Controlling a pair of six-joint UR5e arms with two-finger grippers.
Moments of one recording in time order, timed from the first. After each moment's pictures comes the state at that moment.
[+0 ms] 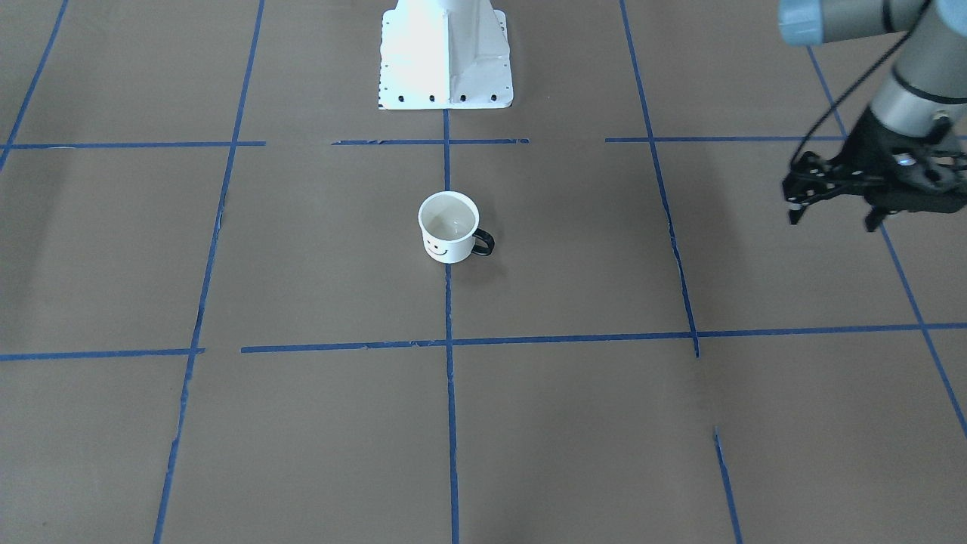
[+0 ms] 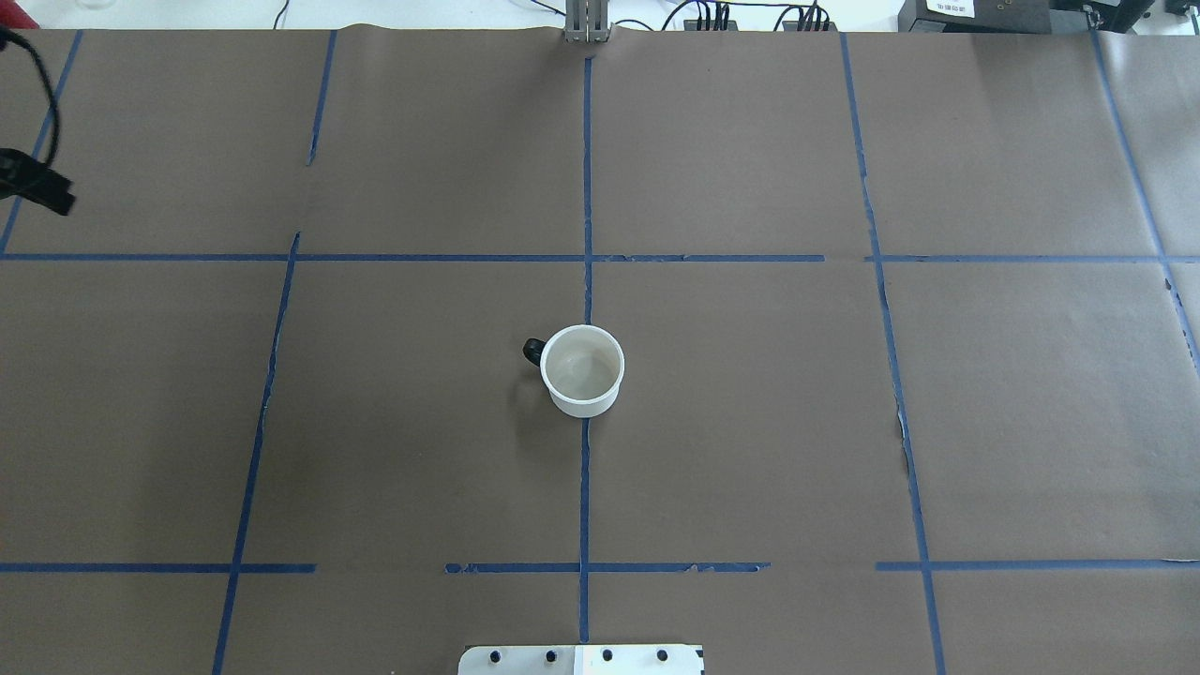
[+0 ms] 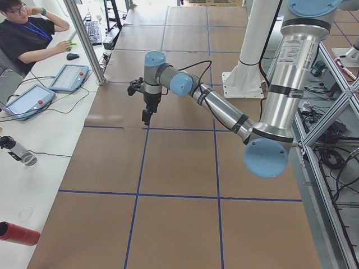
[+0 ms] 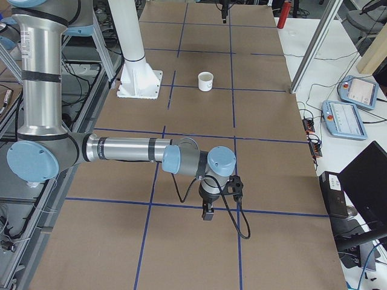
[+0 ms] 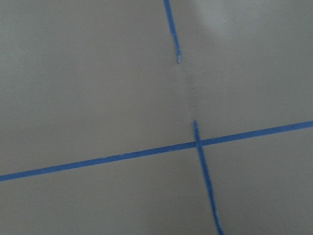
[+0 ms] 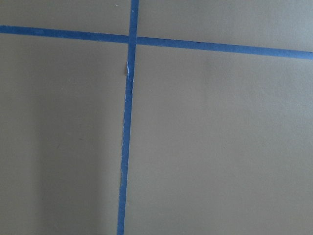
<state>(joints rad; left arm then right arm) -1.24 -1.71 -1.98 -1.46 -2.11 -0.19 1.57 -1.63 1.65 -1.72 2.28 -0.15</state>
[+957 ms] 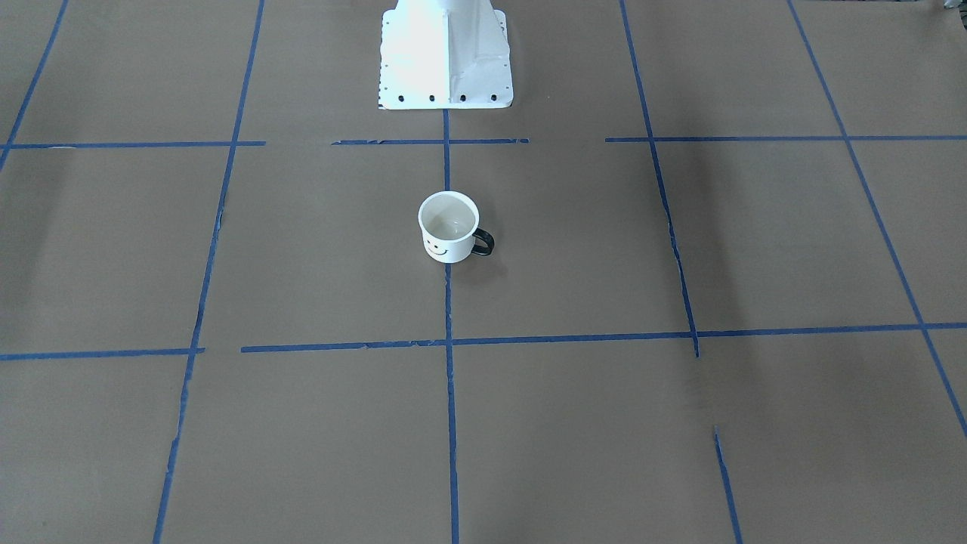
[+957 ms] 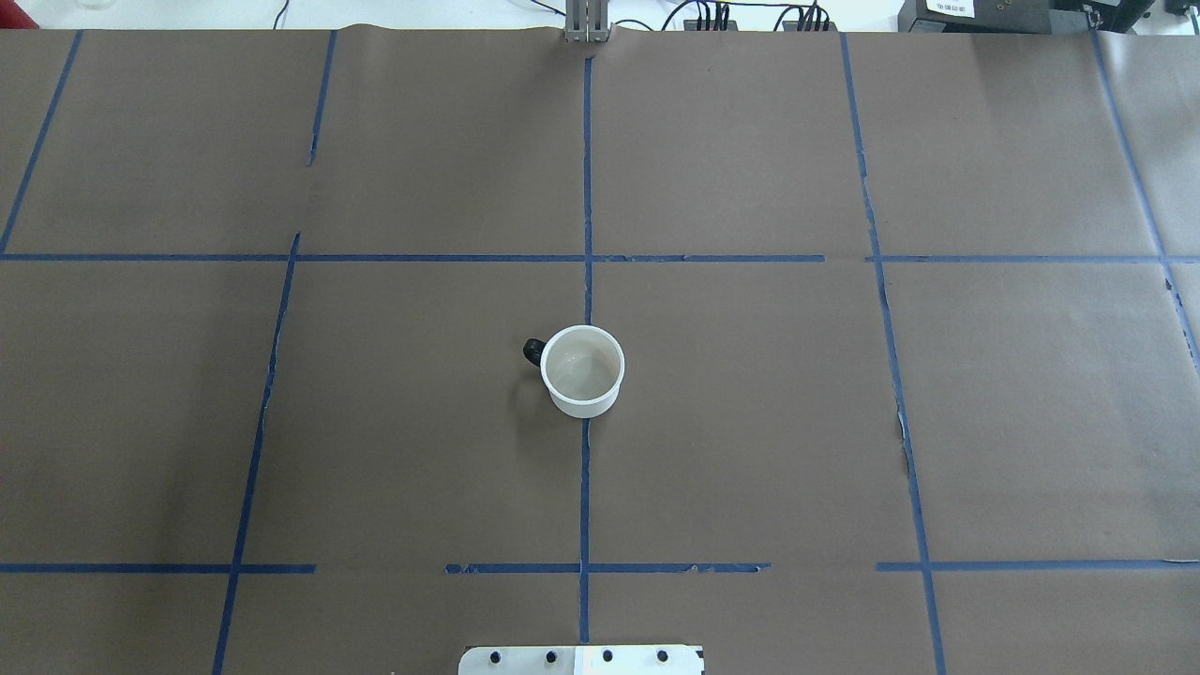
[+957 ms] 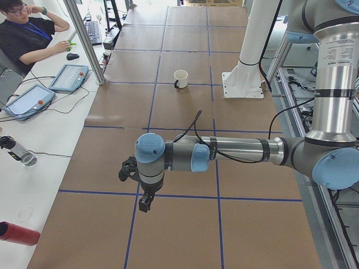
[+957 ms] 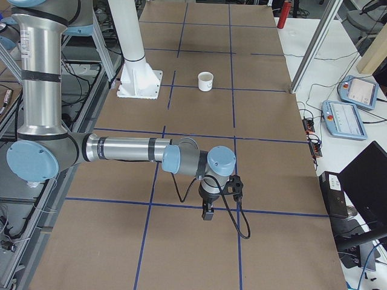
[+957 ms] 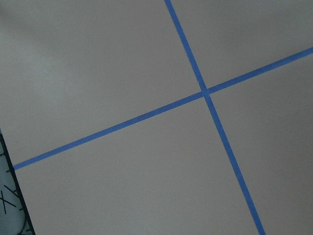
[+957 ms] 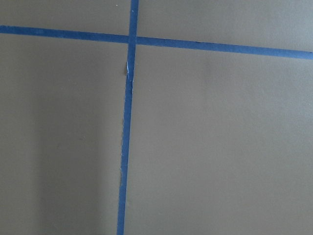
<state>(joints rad) -1.66 -1.54 -1.63 -1.58 -2.27 0.33 1.57 -1.63 1.65 -1.72 2.28 -0.15</state>
